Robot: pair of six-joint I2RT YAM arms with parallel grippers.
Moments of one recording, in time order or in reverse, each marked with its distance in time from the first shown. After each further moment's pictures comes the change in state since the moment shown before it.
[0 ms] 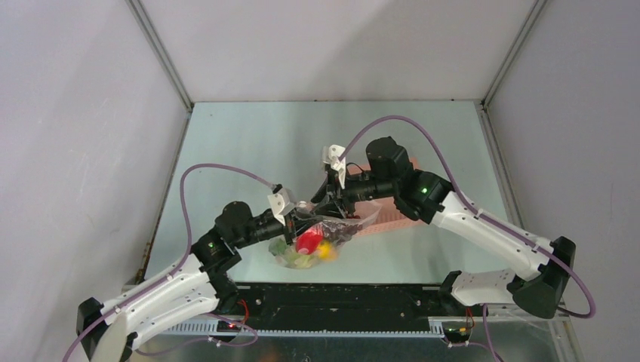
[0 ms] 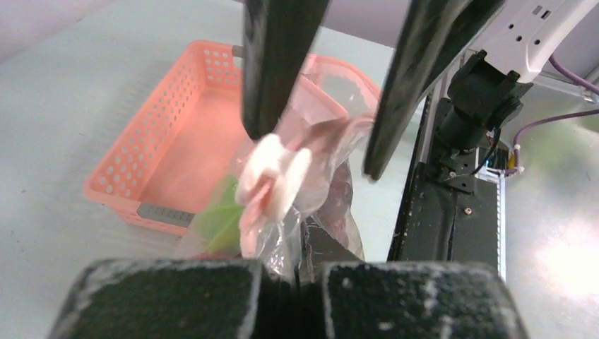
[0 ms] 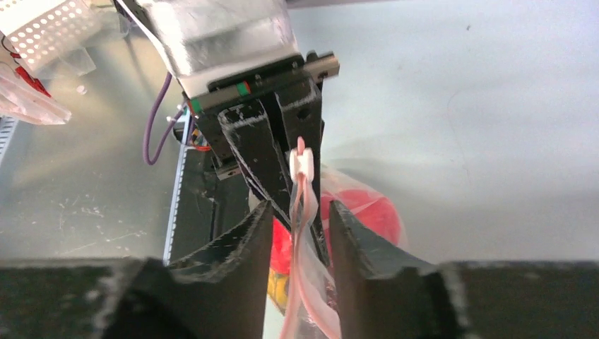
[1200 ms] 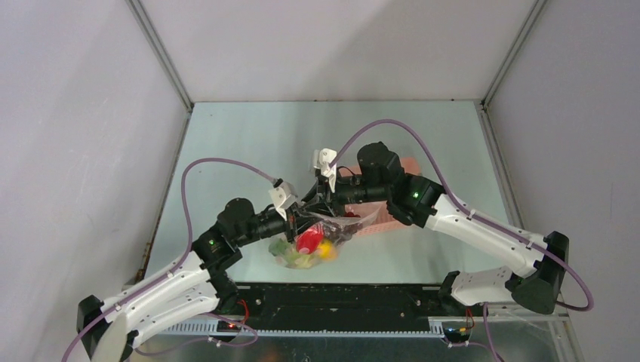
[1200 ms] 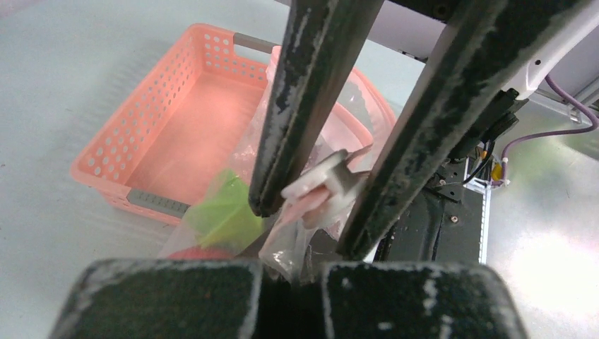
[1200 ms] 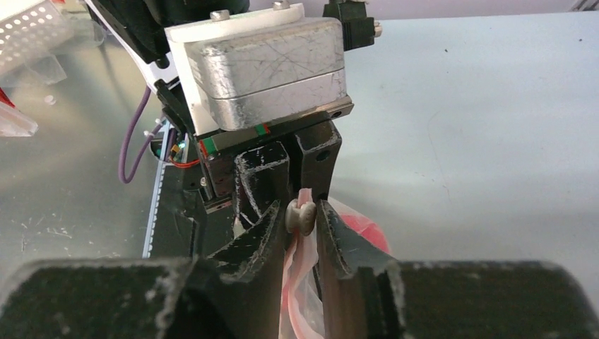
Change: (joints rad) left arm 0.000 0.029 0.036 -0.050 -0.021 -0.078; right arm 0.069 0.015 0.000 0.093 0.100 -0.025
